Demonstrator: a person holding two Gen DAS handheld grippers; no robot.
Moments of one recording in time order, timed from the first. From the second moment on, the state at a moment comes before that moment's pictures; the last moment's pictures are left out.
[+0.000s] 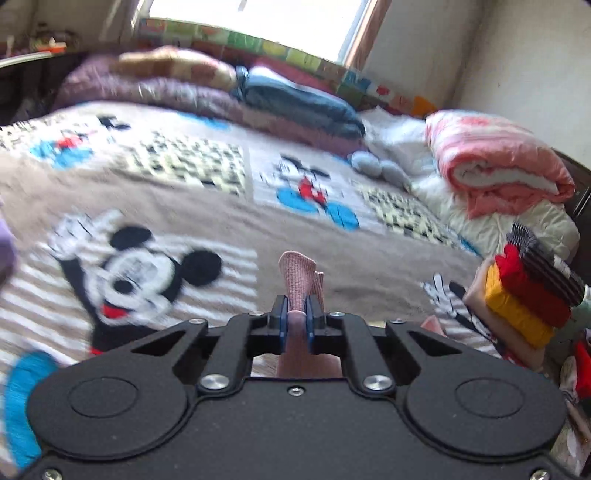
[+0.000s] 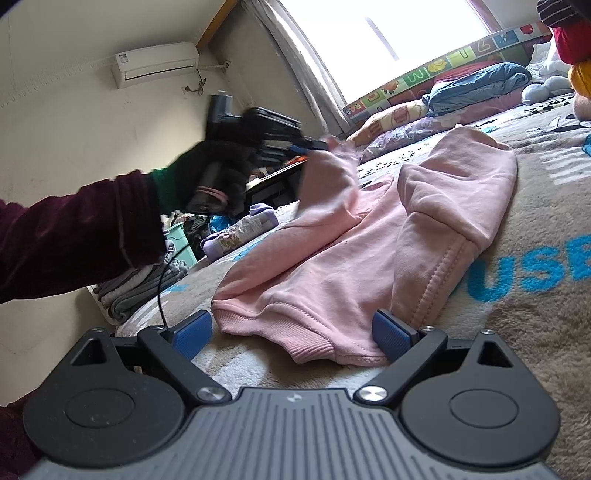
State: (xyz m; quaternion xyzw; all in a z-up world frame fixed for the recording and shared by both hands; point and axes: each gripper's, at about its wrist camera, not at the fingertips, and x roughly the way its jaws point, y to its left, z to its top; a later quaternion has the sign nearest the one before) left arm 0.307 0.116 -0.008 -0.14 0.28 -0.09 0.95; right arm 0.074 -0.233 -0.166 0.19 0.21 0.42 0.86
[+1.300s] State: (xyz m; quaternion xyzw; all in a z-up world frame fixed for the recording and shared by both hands) left arm 0.180 0.307 -0.101 -0.21 0.28 0.13 0.93; right arm 0.073 -0.233 -0.166 0.18 0.21 0.41 0.87
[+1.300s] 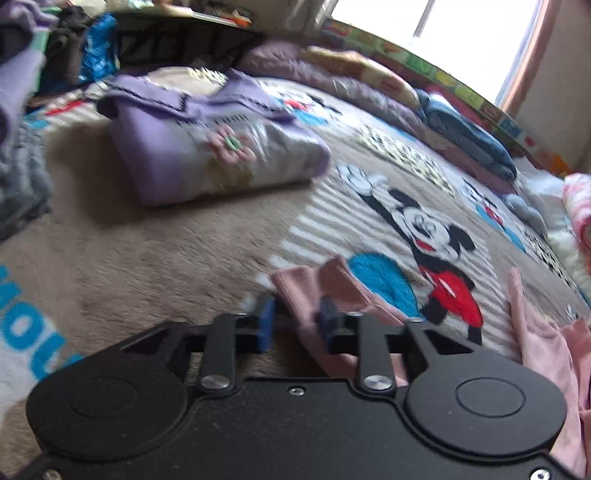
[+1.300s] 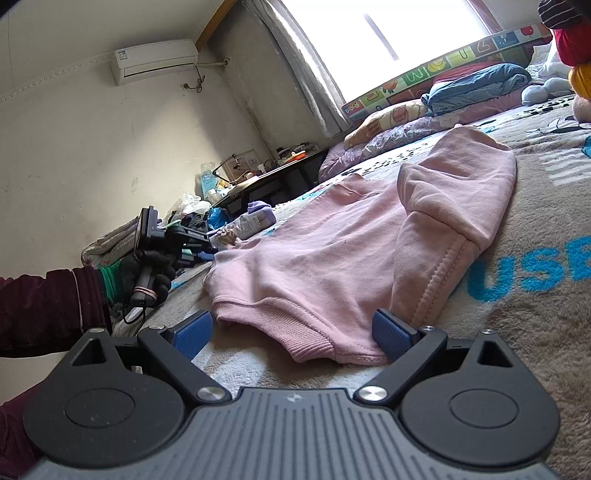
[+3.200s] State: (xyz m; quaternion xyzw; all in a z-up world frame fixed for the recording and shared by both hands) left arm 0.082 0.036 -0.144 -0.02 0.30 -0.07 0.95; right arm 0.298 -0.337 -0.151 0.44 0.30 0.15 0.83
